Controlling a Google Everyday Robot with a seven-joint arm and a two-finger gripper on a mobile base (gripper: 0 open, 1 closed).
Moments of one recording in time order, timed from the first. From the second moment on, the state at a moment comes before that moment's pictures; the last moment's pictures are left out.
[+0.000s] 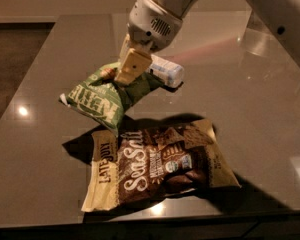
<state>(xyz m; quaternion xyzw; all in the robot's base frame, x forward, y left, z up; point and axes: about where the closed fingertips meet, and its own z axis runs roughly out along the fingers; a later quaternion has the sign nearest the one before) 0.493 0.042 0.967 -0.71 0.64 0.24 0.17</state>
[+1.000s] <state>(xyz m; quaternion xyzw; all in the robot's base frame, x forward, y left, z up) 0.499 0.052 0.970 -0.70 0.64 0.23 0.19</state>
